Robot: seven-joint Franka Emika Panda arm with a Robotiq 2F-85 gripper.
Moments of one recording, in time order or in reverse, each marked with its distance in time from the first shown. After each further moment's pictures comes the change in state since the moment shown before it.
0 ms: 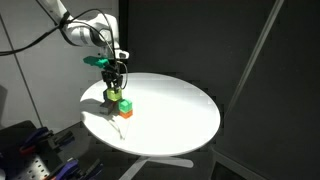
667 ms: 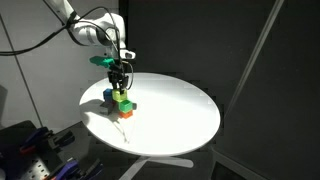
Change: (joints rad) arm -0.038 0.013 -0.022 0.039 -0.019 -0.041 0.011
